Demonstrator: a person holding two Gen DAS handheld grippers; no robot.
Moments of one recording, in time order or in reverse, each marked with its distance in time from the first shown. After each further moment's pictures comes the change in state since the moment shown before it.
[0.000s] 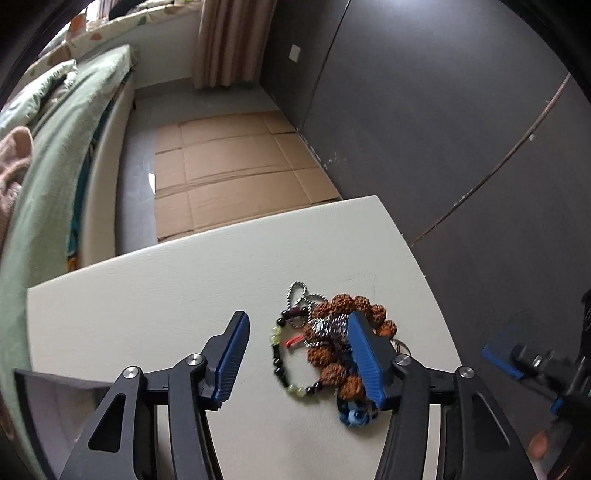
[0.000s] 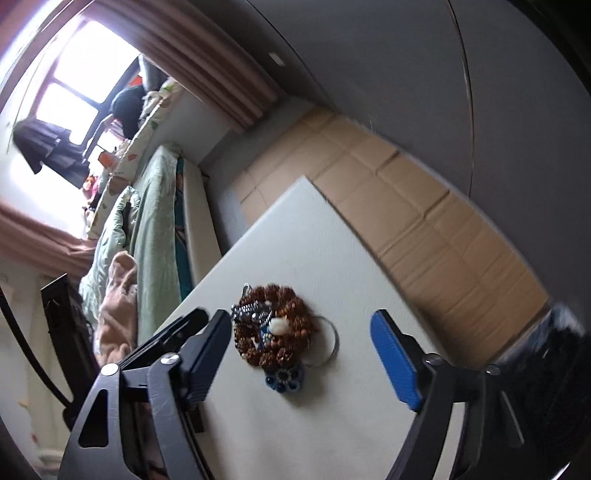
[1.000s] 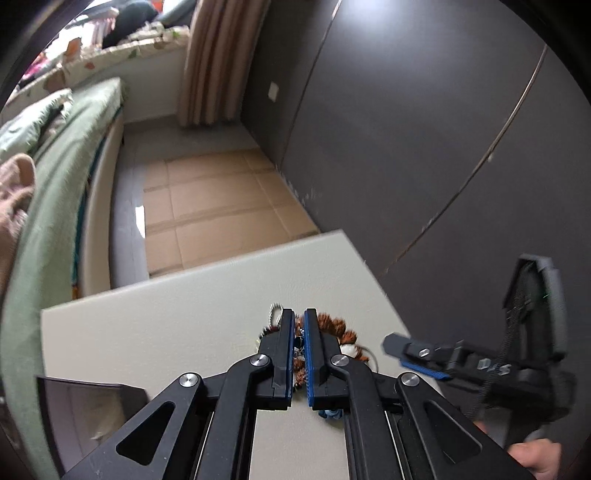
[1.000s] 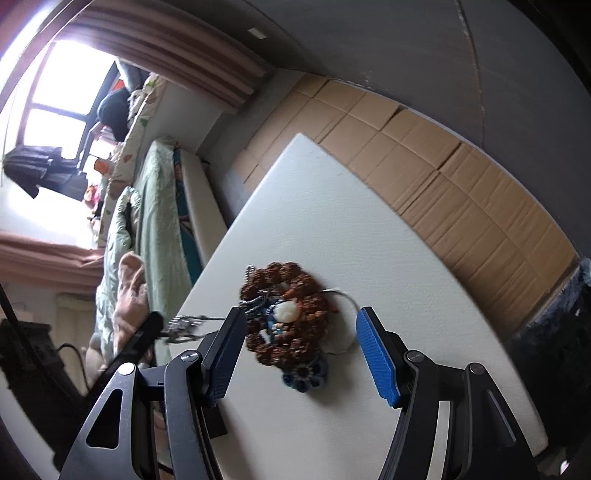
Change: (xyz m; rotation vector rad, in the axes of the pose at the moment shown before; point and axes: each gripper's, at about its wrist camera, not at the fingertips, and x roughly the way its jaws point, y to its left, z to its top) left arm -0.070 -0.008 -0.005 0.046 -0.175 -0.067; right arm 0.036 0.004 -0.001 0.061 0.070 0.075
